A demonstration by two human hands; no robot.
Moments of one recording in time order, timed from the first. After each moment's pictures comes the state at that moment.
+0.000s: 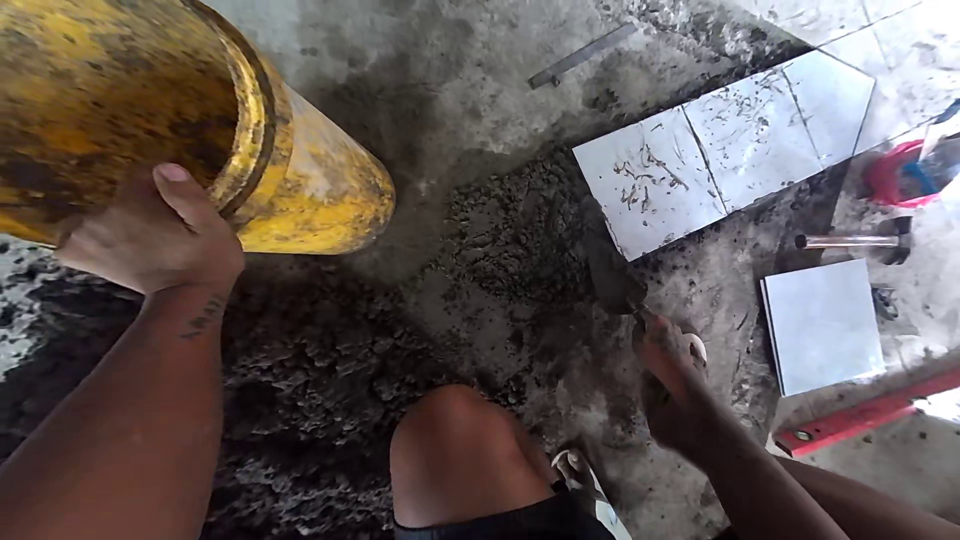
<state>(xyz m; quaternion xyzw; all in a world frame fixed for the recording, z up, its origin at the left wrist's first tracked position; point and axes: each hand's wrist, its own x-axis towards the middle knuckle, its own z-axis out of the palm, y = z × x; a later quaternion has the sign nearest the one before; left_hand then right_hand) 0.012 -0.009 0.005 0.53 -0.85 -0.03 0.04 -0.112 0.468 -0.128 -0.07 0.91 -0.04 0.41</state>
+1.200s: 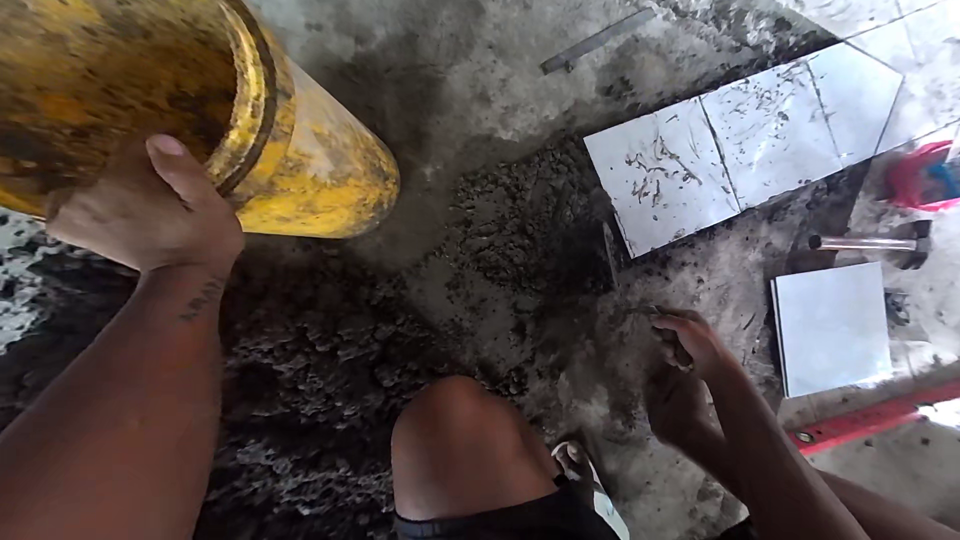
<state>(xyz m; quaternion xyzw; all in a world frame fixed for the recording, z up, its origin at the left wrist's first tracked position) 0.015 -0.015 -0.004 0.52 -0.85 -0.01 0.05 -0.137 0.494 -0.114 0.22 0.70 -0.45 0.51</state>
